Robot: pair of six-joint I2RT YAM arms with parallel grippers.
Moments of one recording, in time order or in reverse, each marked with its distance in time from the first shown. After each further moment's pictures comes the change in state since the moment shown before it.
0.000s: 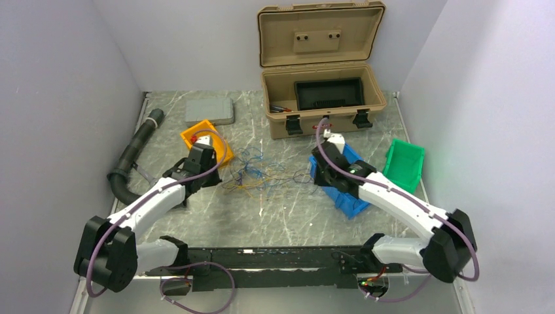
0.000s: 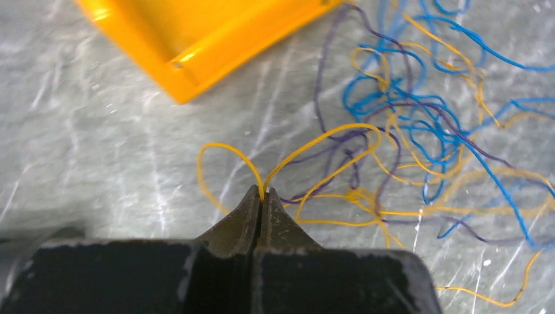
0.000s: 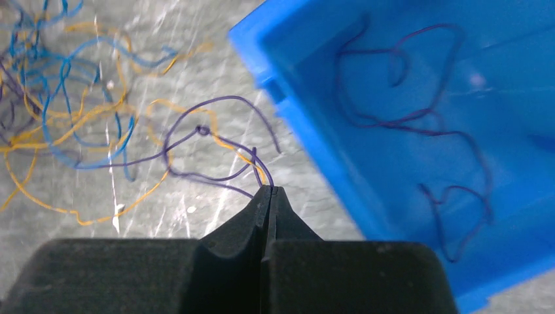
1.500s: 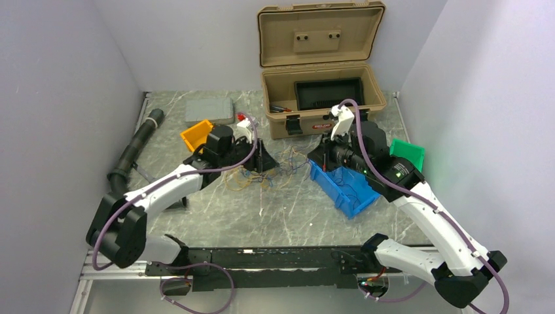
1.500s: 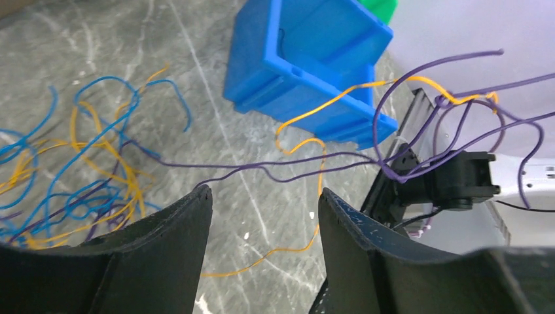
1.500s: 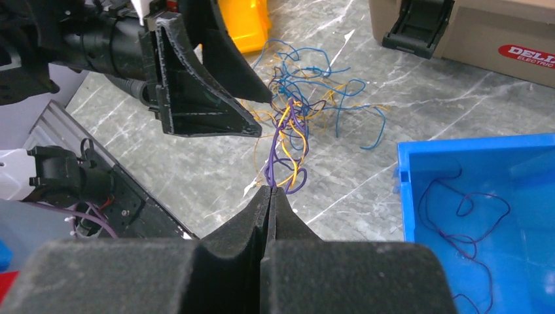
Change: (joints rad) left arm -0.137 0.143 0.151 0.457 0.666 0.035; right arm -0.101 -0.254 0.291 -0.039 -0.459 -0.360
